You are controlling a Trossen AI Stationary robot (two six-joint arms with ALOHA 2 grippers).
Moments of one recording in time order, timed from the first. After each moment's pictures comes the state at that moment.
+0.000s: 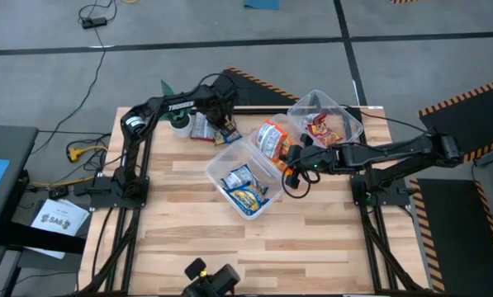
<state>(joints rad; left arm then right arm) 0.67 2.08 1.63 -0.89 -0.14 -0.04 0.00 1.19 0.76 -0.20 0.39 0.12</state>
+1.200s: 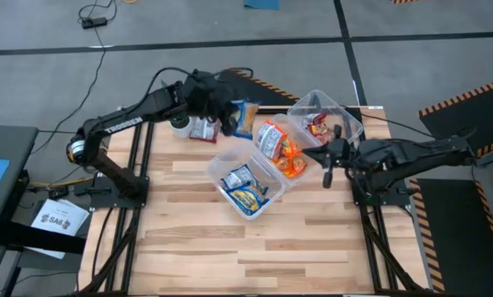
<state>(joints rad) 0.38 1.53 1.63 -0.62 -0.12 -0.05 0.18 0.72 0.76 -0.24 0.48 0.03</state>
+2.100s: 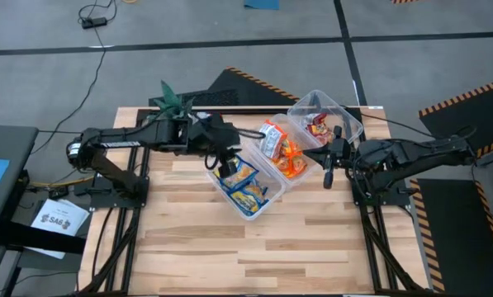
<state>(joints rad) 0.04 1.53 1.63 -0.79 -0.33 -0.07 0.19 0.72 0.76 -0.26 0.48 0.08</state>
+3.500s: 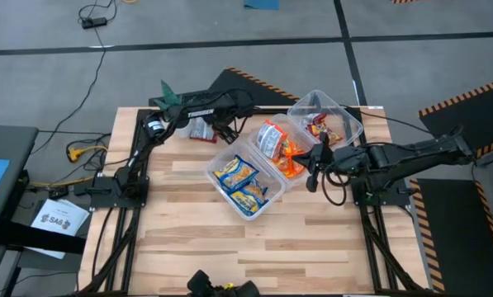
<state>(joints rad) 0.54 2.28 1.88 -1.27 -0.46 -0.36 0.15 0.90 0.76 -0.25 0.48 0.16</state>
